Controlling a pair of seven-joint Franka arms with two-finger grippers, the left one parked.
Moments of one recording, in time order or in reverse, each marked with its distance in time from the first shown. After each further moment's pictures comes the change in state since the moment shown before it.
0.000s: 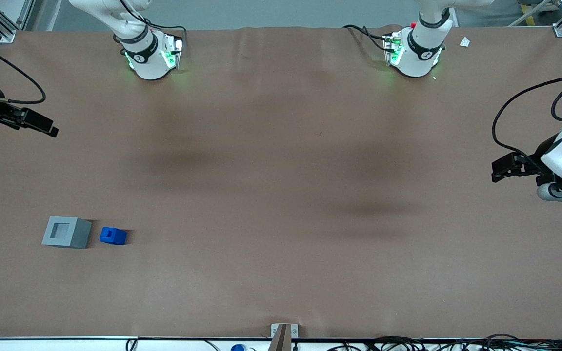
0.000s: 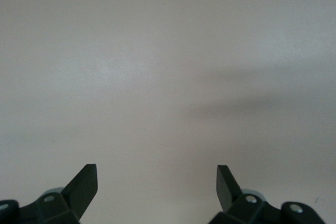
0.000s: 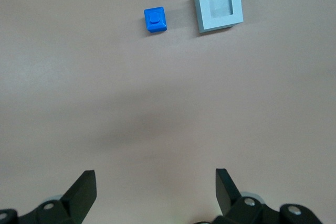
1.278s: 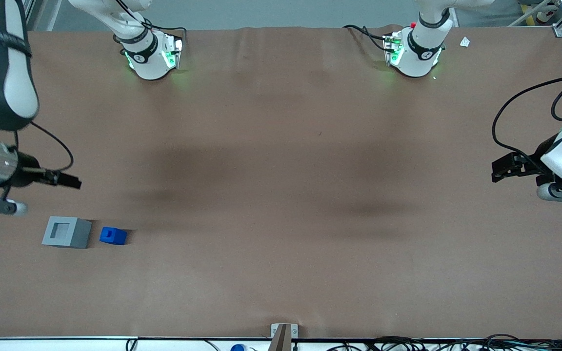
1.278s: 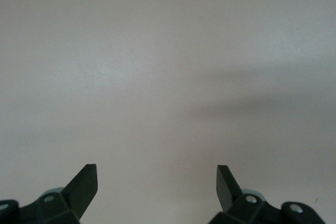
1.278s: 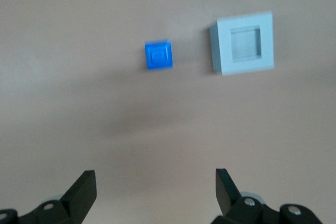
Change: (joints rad) arm -0.001 0.340 -0.005 0.072 0.000 0.281 -0.064
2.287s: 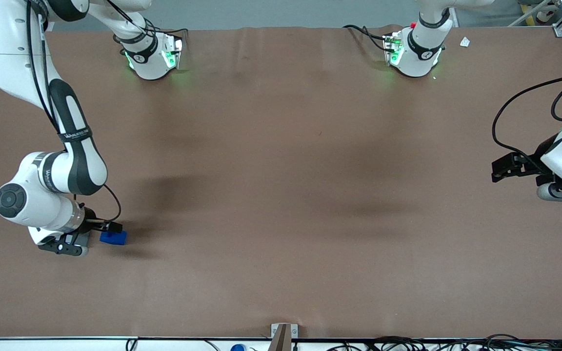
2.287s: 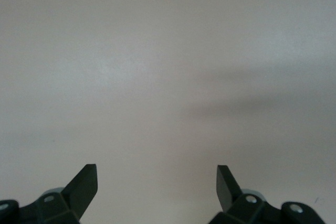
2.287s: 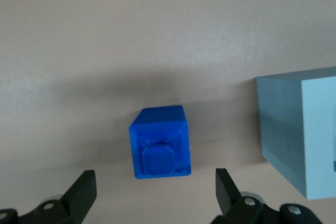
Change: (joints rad) arm 0.009 0.327 0.005 -0.043 -0.001 0.438 -0.011
